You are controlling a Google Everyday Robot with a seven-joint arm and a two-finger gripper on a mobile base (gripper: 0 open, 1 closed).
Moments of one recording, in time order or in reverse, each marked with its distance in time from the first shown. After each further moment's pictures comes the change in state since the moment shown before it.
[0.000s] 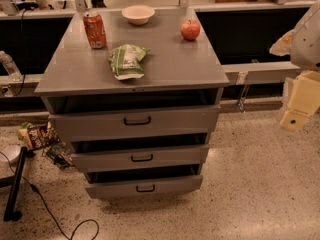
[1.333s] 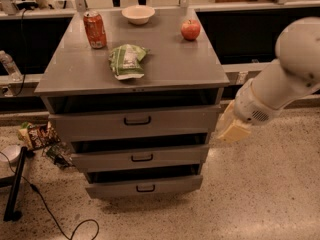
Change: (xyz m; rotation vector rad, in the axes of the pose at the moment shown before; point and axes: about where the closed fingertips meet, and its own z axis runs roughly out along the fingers) arm -0.017 0.010 0.175 -0.170 -0.174 0.019
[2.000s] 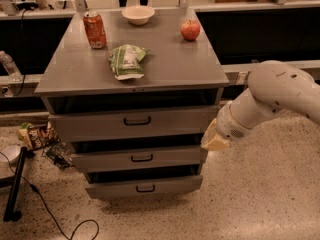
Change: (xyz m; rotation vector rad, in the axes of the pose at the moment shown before) arm 0.001 -0.011 0.095 -0.035 -0.061 -0.031
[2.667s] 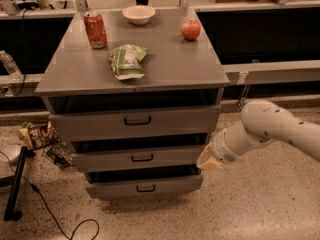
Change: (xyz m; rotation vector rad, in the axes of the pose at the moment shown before) arm 0.043 0.011 0.089 -0.054 -0.059 0.072
